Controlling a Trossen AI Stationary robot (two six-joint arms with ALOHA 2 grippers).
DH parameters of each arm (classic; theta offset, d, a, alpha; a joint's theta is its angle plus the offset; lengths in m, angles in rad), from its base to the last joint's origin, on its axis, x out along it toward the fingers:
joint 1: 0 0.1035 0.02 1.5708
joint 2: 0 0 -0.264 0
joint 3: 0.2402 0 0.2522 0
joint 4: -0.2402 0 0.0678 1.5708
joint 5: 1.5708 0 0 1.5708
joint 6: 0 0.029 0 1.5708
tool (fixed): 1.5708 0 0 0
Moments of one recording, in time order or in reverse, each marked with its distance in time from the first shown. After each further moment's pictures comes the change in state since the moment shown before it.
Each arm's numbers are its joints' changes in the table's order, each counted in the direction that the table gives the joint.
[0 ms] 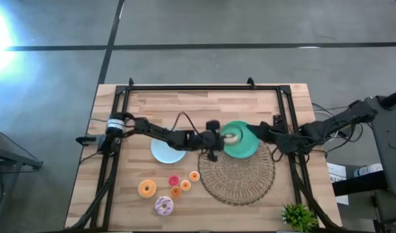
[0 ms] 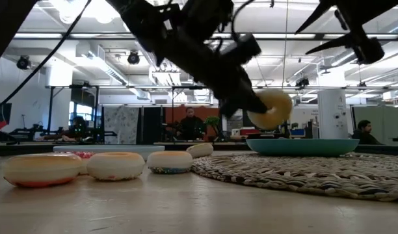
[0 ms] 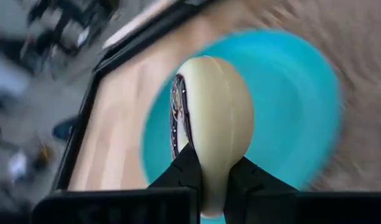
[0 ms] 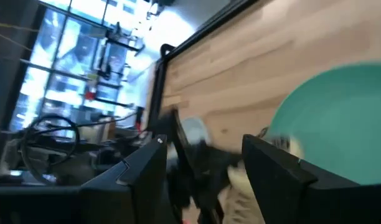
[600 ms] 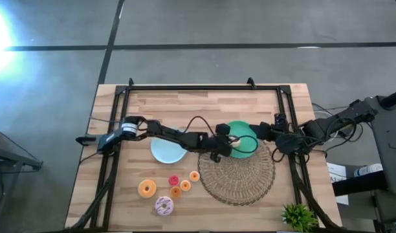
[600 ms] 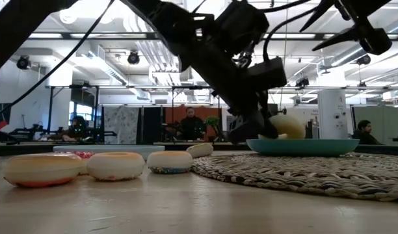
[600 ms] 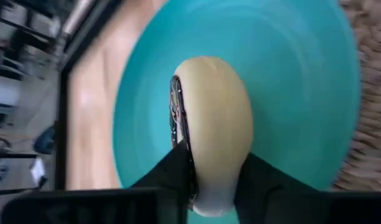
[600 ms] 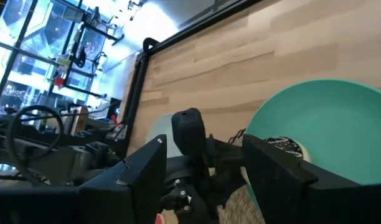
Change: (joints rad) left arm 0.001 -0.172 0.280 -0.315 -0.031 0.110; right arm 0.002 -0.036 0.109 -0.203 -0.025 -0.011
